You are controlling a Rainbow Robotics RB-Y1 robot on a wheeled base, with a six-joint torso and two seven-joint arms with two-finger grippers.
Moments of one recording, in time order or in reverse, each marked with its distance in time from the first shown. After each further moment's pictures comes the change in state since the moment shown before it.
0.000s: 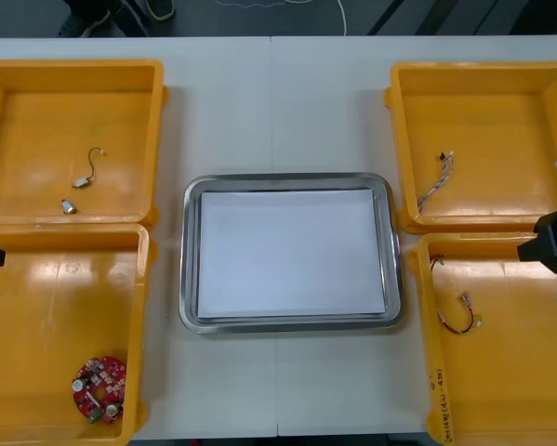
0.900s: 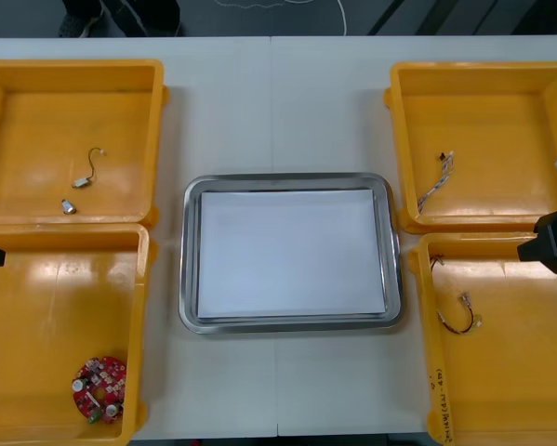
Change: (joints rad) right arm 0.000 0.000 0.000 0.000 0.000 0.000 0.000; left arm 0.000 0.000 0.000 0.000 0.000 0.000 0.000
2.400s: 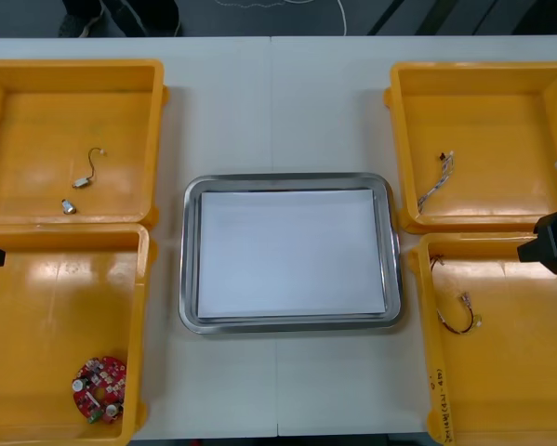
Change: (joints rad) right arm 0.002 -0.001 0.002 0.005 0.000 0.000 0.000; left arm 0.000 0.000 0.000 0.000 0.000 0.000 0.000
